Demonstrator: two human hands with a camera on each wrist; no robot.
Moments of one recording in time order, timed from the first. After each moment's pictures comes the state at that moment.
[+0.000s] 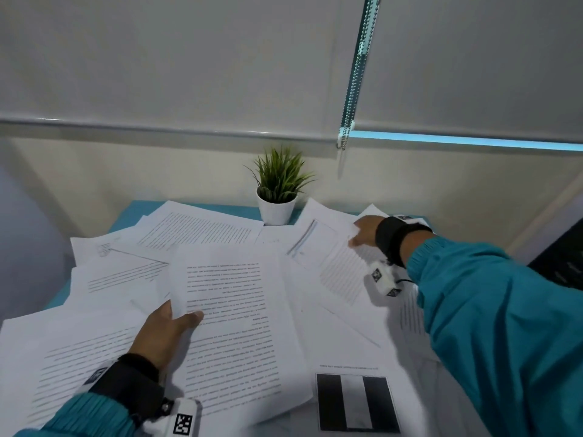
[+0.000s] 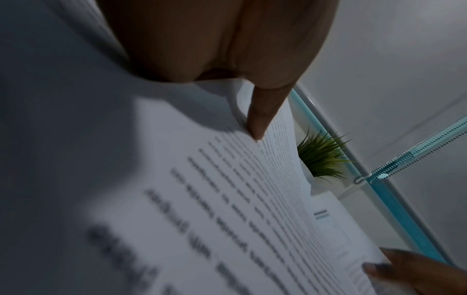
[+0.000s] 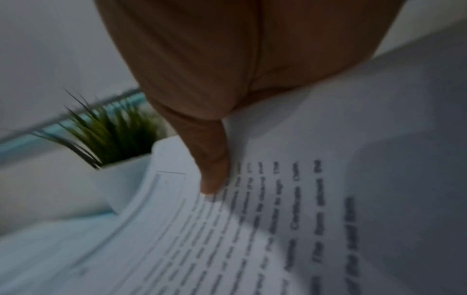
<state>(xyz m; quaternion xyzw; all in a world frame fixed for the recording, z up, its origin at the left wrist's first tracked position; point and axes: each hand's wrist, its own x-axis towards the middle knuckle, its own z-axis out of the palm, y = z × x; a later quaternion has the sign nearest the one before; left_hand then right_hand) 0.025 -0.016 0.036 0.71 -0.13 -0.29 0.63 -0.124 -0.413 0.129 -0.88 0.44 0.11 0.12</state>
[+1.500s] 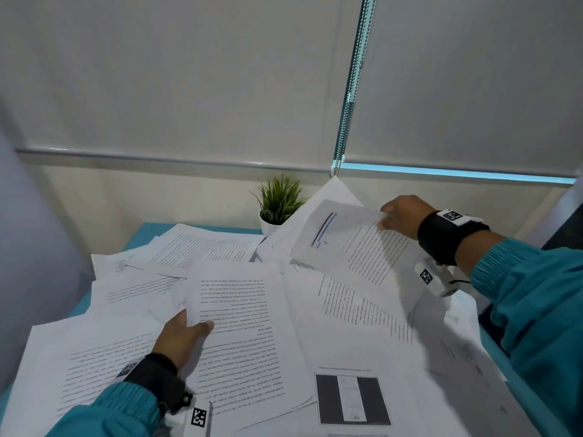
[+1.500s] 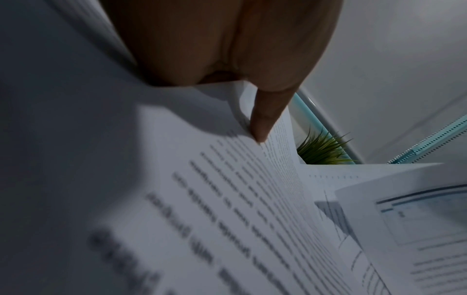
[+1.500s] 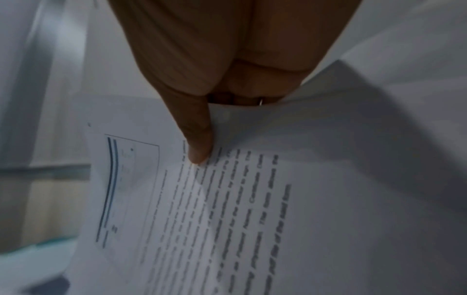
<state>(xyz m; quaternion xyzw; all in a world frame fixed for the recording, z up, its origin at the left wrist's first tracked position) 0.020 -0.013 0.042 0.71 -0.14 -0.29 0.62 -0.202 -0.378 0.246 -0.93 0.37 -0.05 0.03</state>
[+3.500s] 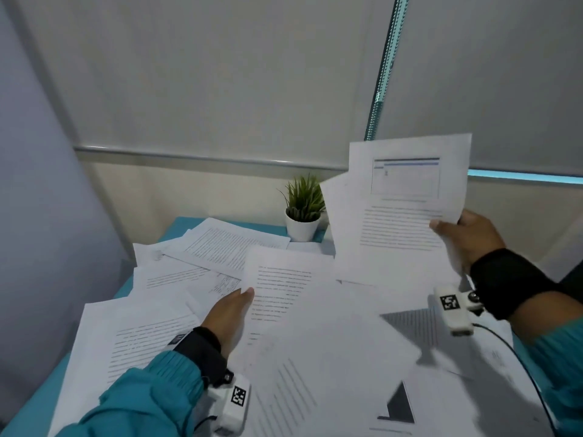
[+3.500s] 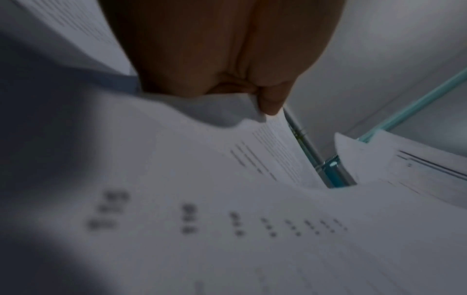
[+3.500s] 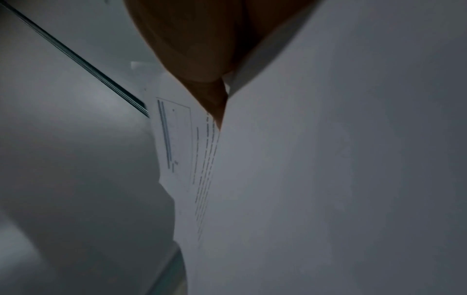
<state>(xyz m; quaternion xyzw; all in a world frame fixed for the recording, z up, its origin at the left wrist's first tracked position) -0.007 -0.031 0.071 0.58 -0.13 -0.41 0.69 -0.244 -0.348 0.207 -0.68 0.35 -0.43 0.49</state>
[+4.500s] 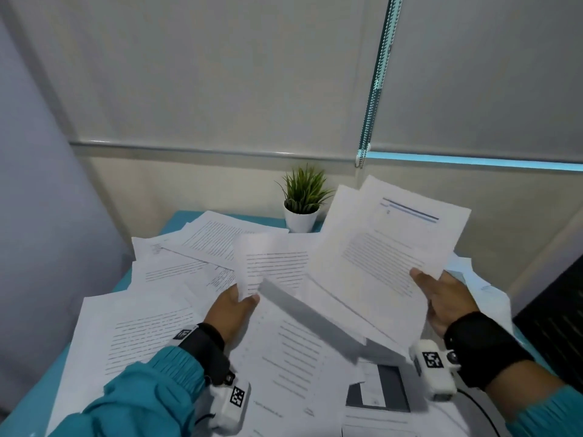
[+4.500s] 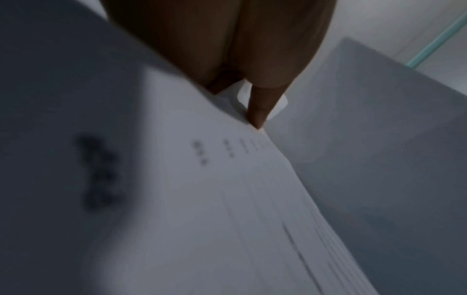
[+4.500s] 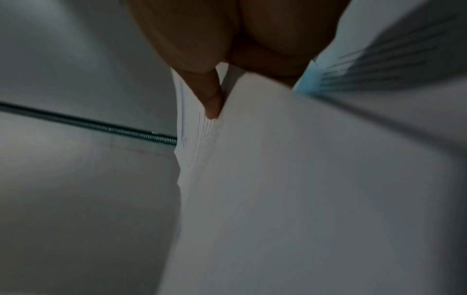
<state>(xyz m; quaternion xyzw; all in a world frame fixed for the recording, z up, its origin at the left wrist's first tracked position) -0.007 -0.031 0.056 0.72 -0.21 -0.29 0.60 -0.267 -0.294 0.109 -0.52 0.34 -0.39 0.68</state>
